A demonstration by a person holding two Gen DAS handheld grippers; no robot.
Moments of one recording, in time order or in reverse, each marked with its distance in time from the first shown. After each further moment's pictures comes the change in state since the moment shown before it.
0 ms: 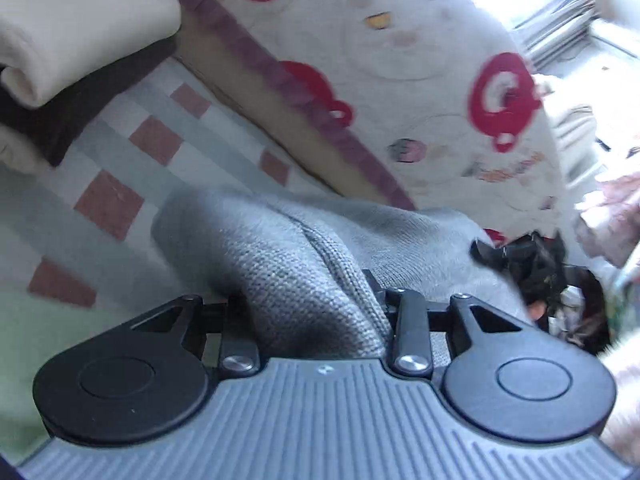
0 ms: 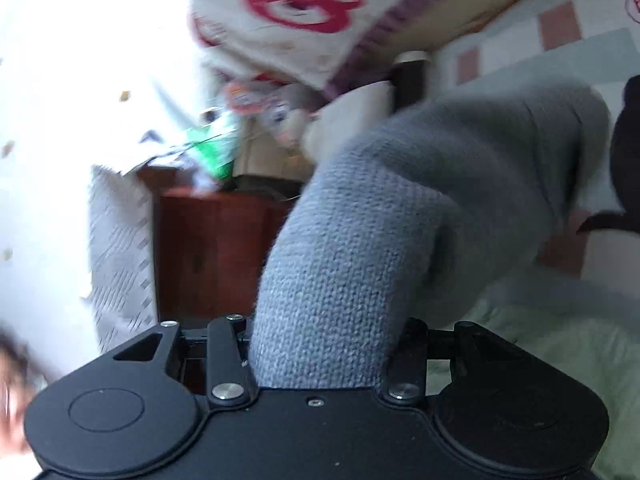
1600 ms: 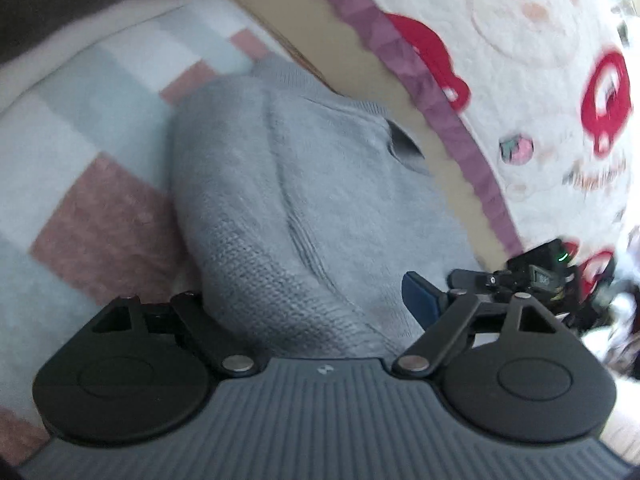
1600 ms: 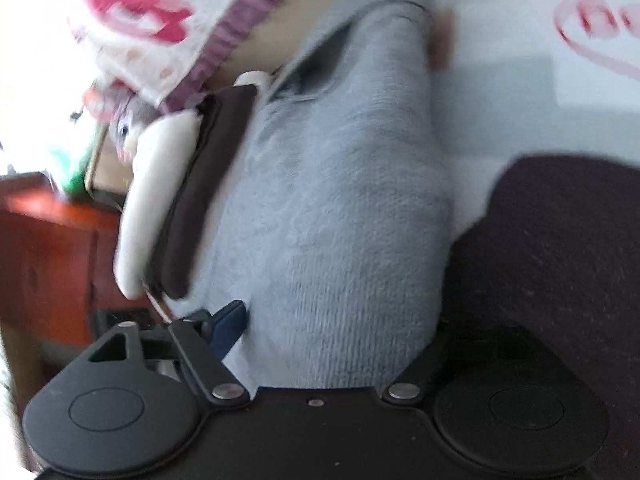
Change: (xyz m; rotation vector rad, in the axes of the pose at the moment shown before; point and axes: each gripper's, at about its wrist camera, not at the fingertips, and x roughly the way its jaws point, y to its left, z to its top) left arm 0.137 0.090 0.013 0.013 0.050 0.045; right arm 0.040 -0.159 0.074 -0.191 -0.049 -0.299
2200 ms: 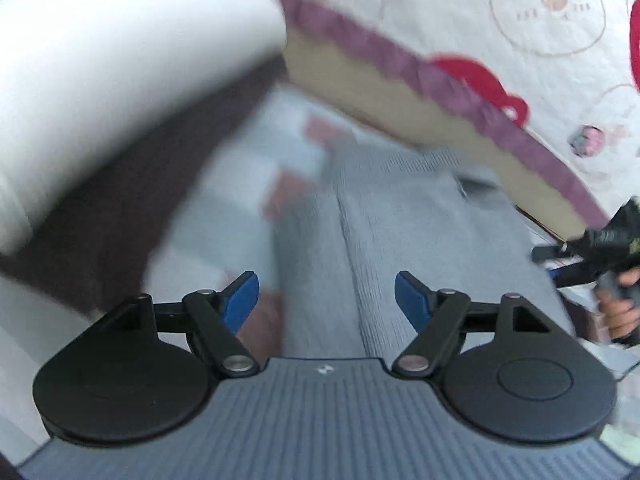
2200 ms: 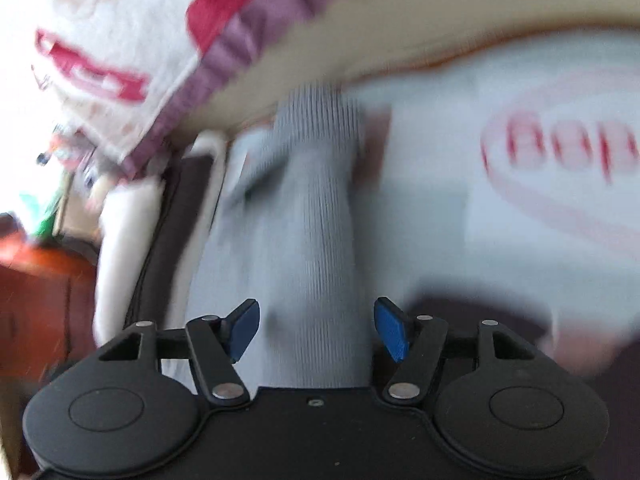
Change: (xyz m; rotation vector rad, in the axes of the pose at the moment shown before) left arm -0.052 -0.024 0.031 0.096 -0.035 0.311; right arm -0.046 -0.033 0.048 0.107 0.003 -0.099
